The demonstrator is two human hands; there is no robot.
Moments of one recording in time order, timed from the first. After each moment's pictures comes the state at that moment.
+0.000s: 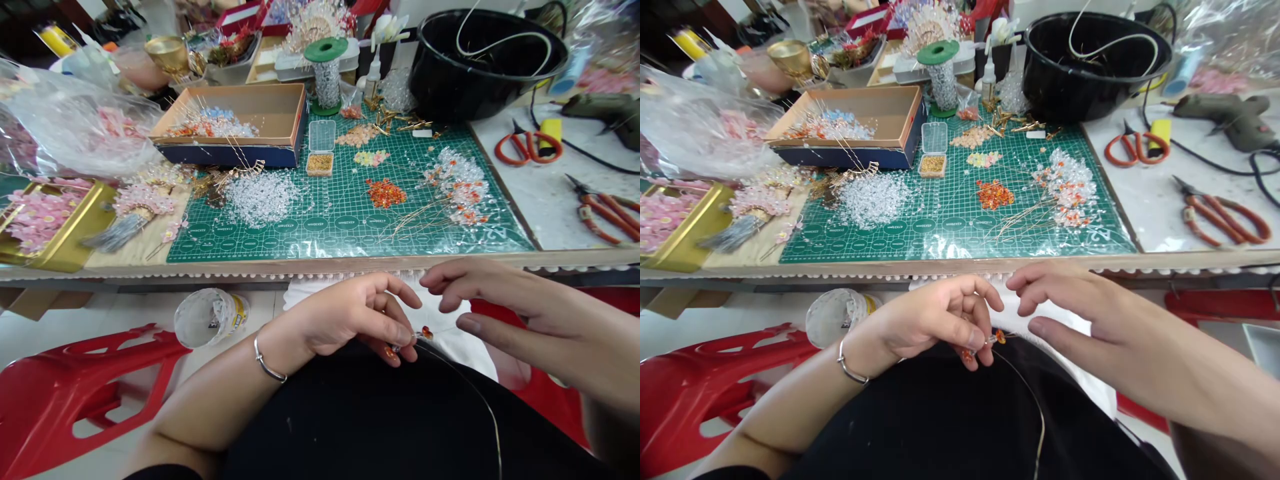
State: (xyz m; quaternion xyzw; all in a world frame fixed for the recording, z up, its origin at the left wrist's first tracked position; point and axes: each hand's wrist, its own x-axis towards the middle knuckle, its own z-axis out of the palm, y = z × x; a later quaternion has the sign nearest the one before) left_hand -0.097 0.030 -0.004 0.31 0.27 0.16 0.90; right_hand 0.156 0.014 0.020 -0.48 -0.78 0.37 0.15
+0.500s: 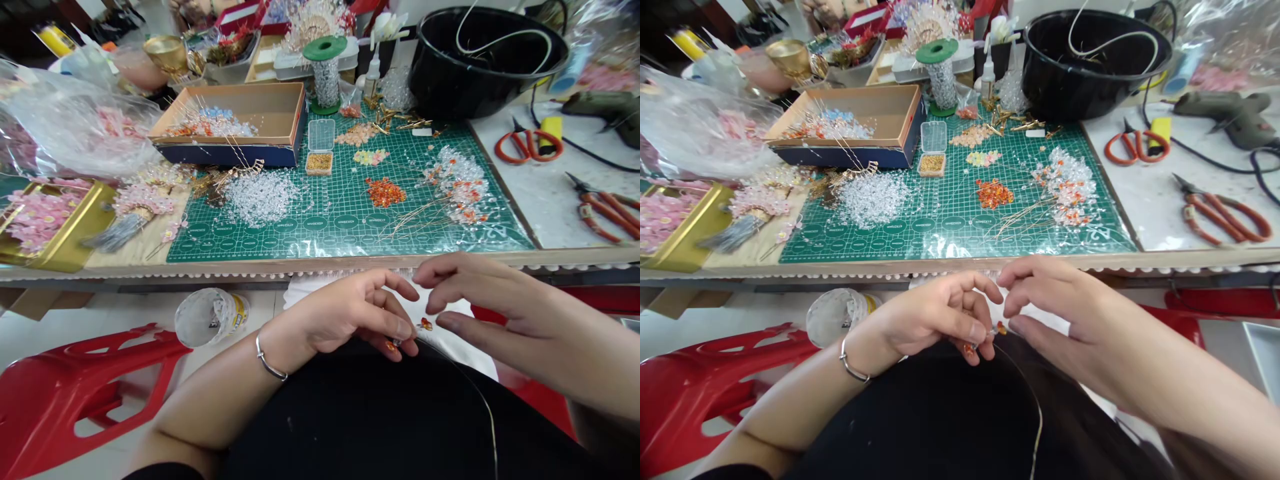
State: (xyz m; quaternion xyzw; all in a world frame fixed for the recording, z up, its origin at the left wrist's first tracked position) left_hand -0.096 0.031 -0.005 0.30 0.28 0.17 0.90; right_hand 0.139 0.015 0.026 -0.42 -0.83 0.31 0.19
